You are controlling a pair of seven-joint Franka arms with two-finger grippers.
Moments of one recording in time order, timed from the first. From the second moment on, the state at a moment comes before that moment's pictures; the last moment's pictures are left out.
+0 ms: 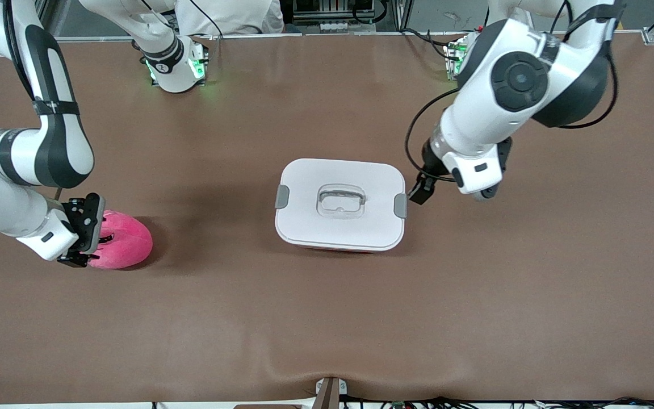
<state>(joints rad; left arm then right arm) -0.54 0.30 0.01 -1.48 -0.15 1.76 -1.67 0.02 0.37 -0.07 -1.73 0.02 2.05 -1.62</state>
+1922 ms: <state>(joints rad) -0.77 0.54 0.01 -1.47 -0.05 2.07 -2.28 -0.02 0.37 -0.08 -1.83 0.02 2.17 -1.64</state>
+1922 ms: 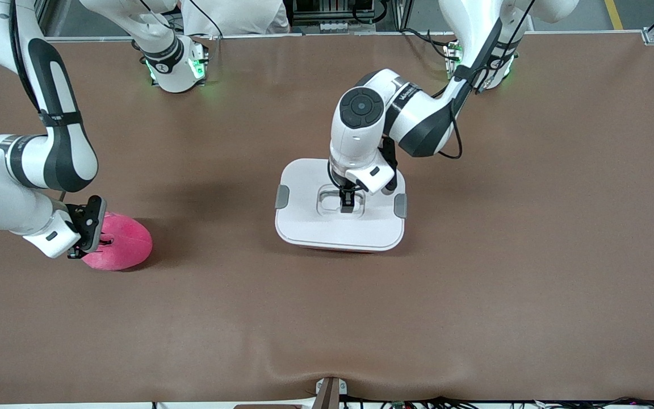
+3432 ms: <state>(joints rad) -0.78 0.58 0.01 -1.47 -0.05 2.09 -2.29 -0.03 0.34 -0.07 -1.58 0.02 1.92 -1.37</state>
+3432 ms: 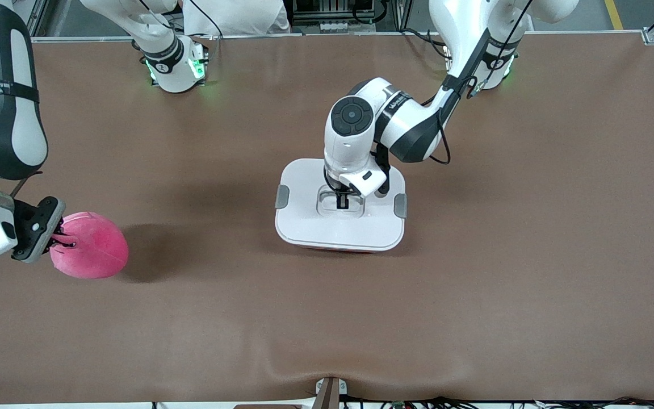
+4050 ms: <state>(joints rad) -0.78 0.58 0.01 -1.47 -0.03 2.09 -2.29 0.03 0.31 -0.05 -1.56 0.02 1.90 -1.12</state>
